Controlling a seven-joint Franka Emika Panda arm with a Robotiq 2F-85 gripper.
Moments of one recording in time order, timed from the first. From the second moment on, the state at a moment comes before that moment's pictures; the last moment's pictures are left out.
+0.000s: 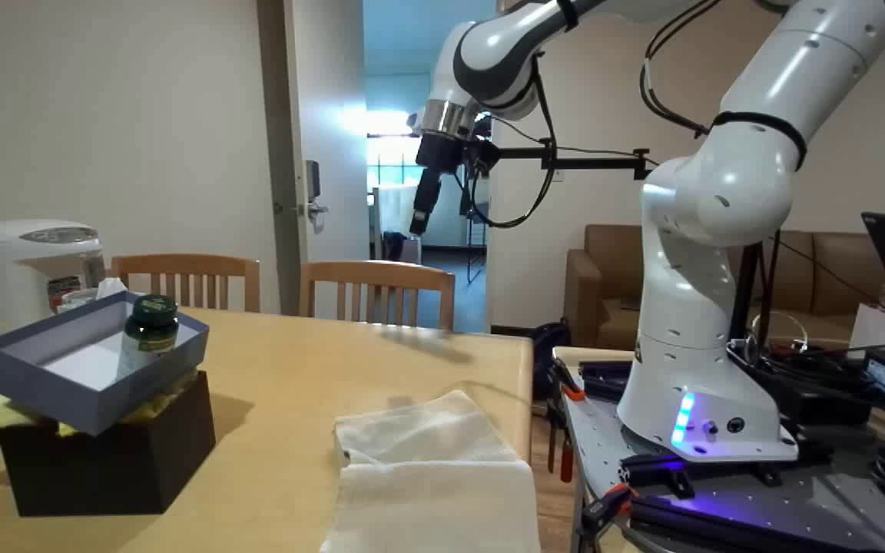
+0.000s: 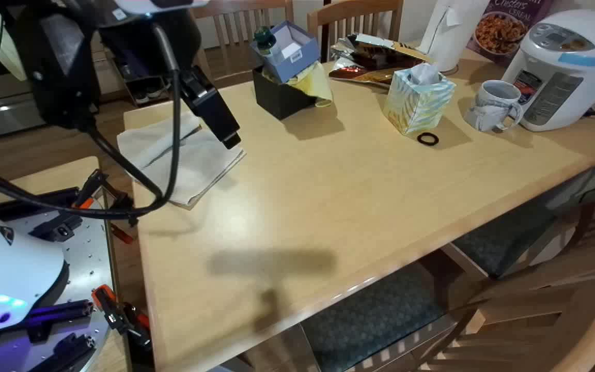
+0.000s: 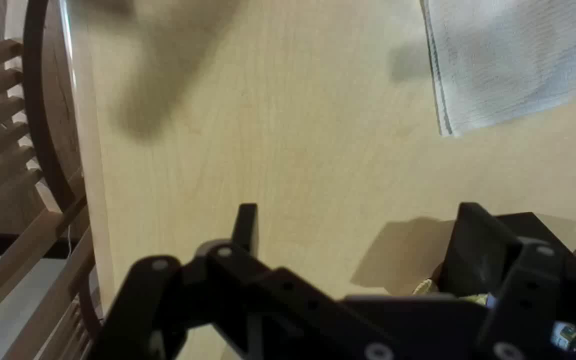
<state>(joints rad) 0.00 -0.54 -0.34 -2.68 0.02 2.37 -0.43</state>
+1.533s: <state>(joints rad) 0.11 -0.43 -0.14 -2.44 -0.03 1.93 -0.70</state>
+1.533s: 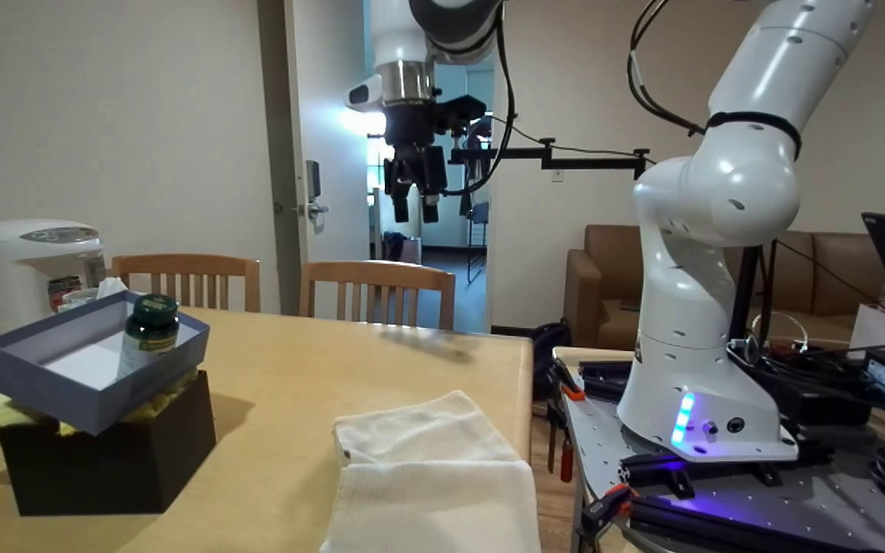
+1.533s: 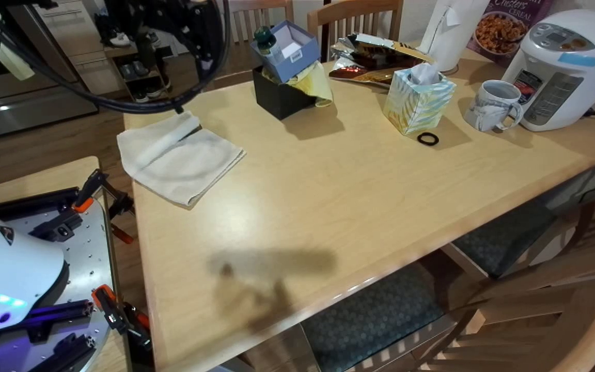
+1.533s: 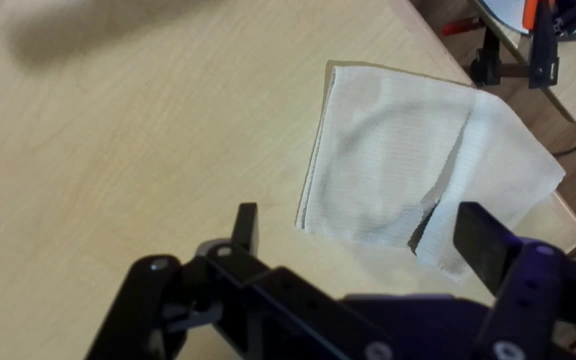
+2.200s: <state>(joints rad) 0.18 -0.47 0.00 -2.41 -0.20 1.88 -0.89</state>
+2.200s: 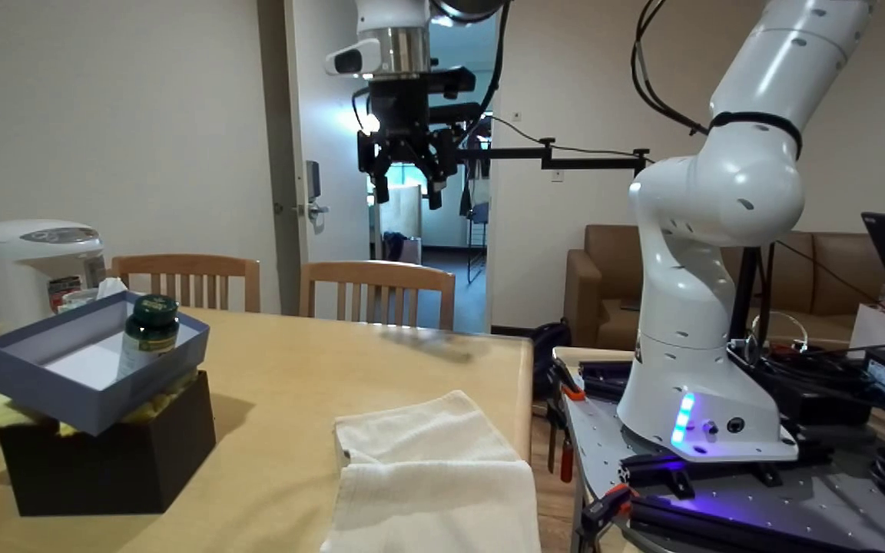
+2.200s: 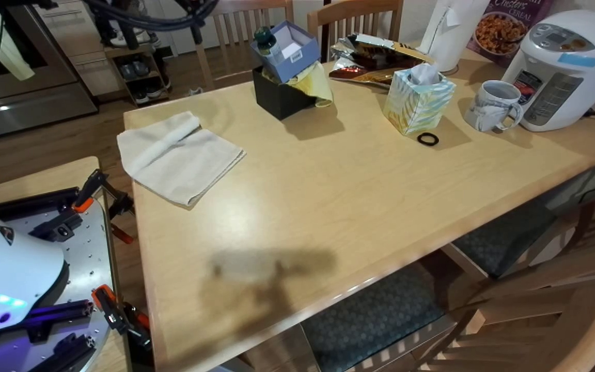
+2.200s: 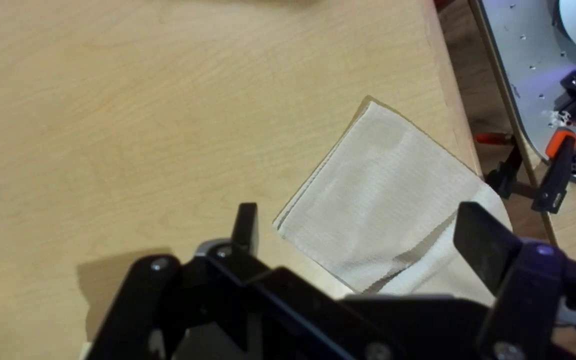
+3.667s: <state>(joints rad) 0.58 -0.22 -0.19 -2.43 0.24 2.74 -1.34</state>
